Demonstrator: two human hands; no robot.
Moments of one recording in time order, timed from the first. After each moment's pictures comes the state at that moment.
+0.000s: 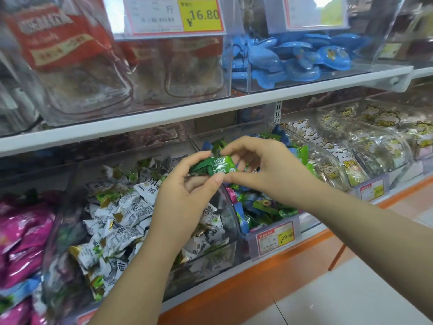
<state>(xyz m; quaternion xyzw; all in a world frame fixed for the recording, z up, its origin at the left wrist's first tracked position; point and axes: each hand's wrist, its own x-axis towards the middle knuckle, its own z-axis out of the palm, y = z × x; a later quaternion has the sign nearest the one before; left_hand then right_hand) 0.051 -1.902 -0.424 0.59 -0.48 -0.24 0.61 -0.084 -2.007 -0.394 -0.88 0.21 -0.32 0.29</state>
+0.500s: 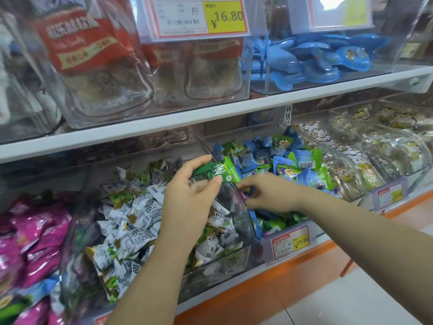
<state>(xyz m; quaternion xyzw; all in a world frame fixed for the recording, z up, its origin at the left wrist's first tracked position) 0.062 -1.905 -0.430 0.62 -0.43 -0.22 0.61 -0.060 -2.052 -0.444 -0.93 0.25 -0.04 0.26</state>
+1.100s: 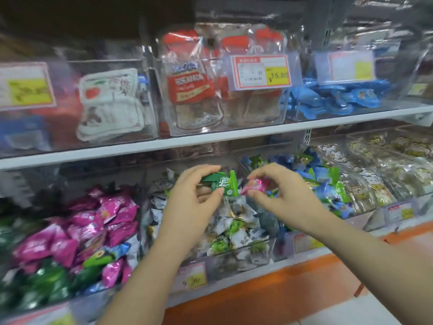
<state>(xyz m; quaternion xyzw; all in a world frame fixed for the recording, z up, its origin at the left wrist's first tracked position) 0.091 -1.825 -0.404 0.63 -0.51 -0.10 0.57 -0.057 -1.948 -0.397 -0.89 0.24 -0.34 0.20</state>
